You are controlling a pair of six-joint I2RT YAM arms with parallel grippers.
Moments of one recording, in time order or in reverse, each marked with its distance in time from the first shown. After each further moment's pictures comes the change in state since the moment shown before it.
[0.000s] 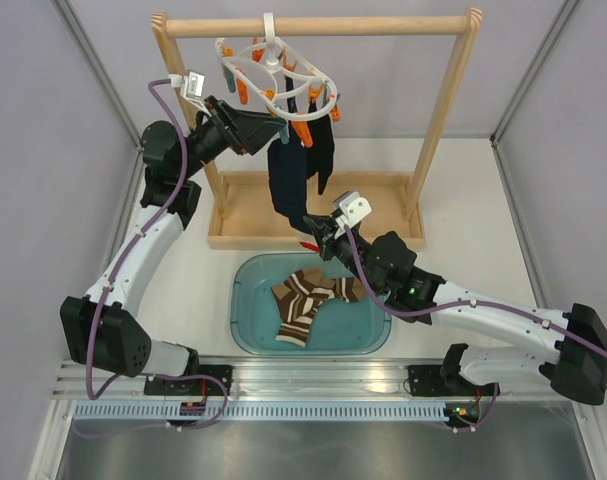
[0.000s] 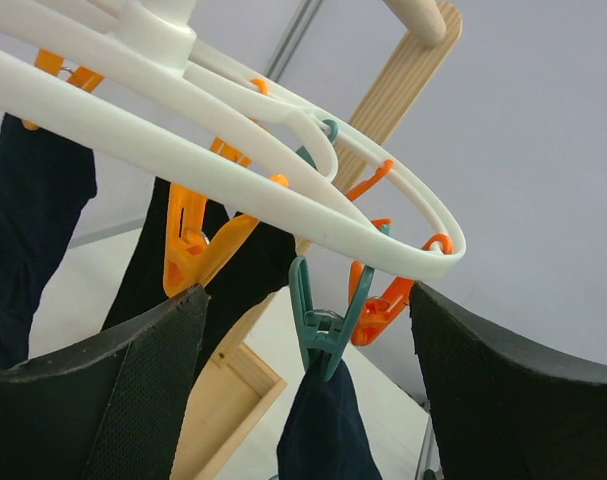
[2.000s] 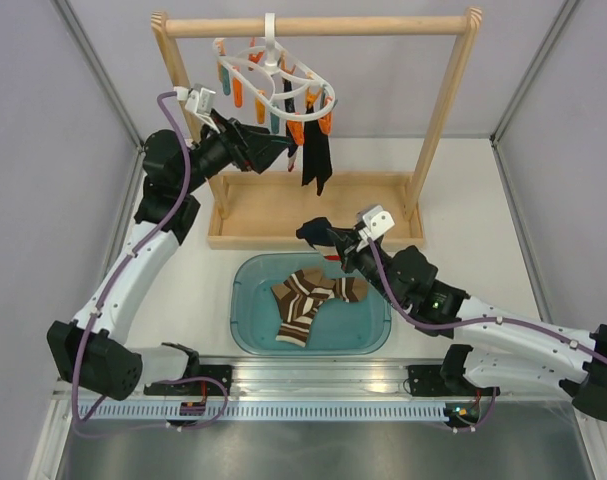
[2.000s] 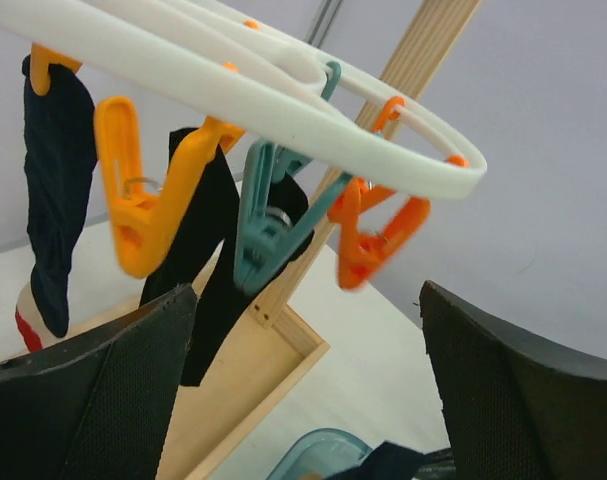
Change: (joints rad) left arm -0.072 -0.105 -0.034 -0.210 -0.101 0.212; right arm 0.000 -0.167 -0.126 -0.096 0.052 0.026
